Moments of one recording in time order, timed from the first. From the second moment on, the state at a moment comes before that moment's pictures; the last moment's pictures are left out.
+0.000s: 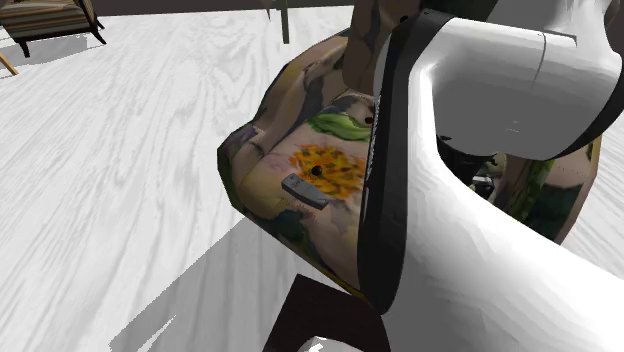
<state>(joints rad) 0.00 -0.80 -0.04 -2.31 0.02 1.47 -0.09</state>
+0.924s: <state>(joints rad) 0.15 -0.55 0.10 -2.29 0.10 1.72 -0.14</state>
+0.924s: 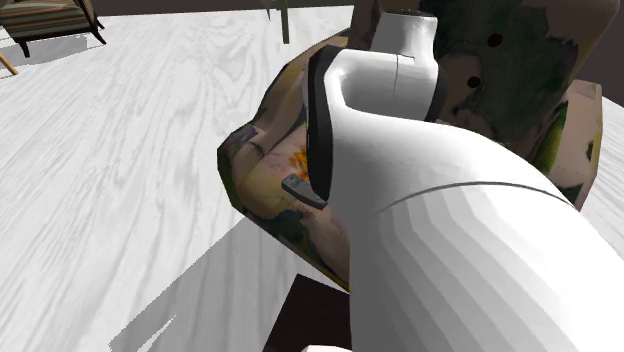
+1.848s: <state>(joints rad) 0.29 -0.19 0.29 -2.16 0.09 1.96 -0.17</state>
